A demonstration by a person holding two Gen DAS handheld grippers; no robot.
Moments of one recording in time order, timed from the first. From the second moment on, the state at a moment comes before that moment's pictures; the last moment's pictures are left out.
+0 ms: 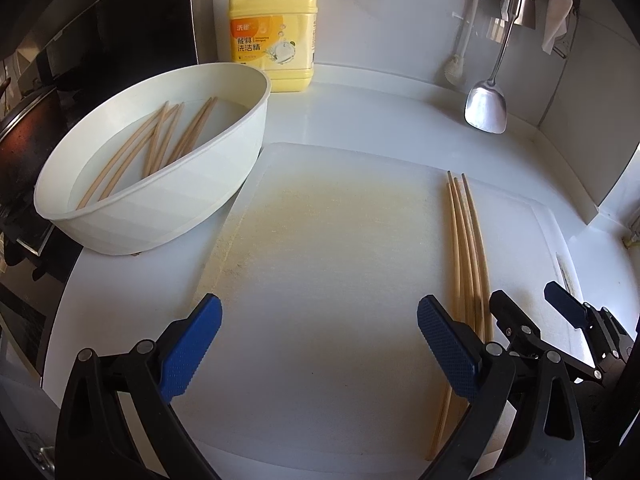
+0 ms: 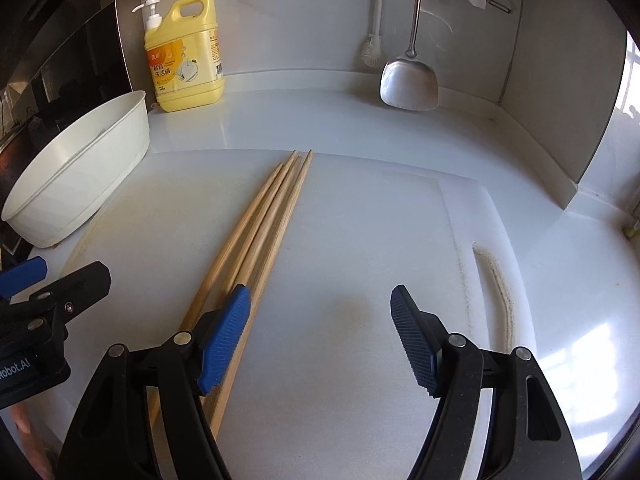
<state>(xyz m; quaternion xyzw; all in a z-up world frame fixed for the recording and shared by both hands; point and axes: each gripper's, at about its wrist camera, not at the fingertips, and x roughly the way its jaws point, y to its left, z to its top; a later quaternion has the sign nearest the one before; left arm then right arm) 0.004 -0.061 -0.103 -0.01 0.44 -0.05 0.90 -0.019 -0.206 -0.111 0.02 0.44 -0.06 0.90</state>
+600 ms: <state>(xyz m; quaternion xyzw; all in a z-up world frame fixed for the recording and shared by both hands) 0.002 -0.075 -0.106 -0.01 0.44 -0.06 0.89 -0.021 -0.218 -0.115 0.02 0.44 -0.06 0.90</state>
